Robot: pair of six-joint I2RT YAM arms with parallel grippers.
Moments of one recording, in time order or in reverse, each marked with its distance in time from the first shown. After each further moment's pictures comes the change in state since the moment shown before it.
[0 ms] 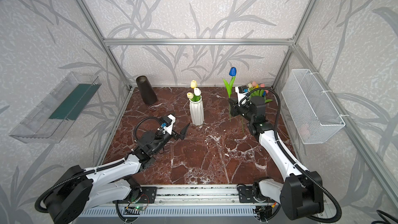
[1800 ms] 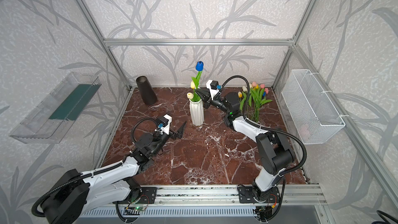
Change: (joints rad) left arm 0.000 -0.057 -0.029 -0.013 -0.092 0.007; right arm 0.258 0.517 0.225 0.696 -0.173 0.008
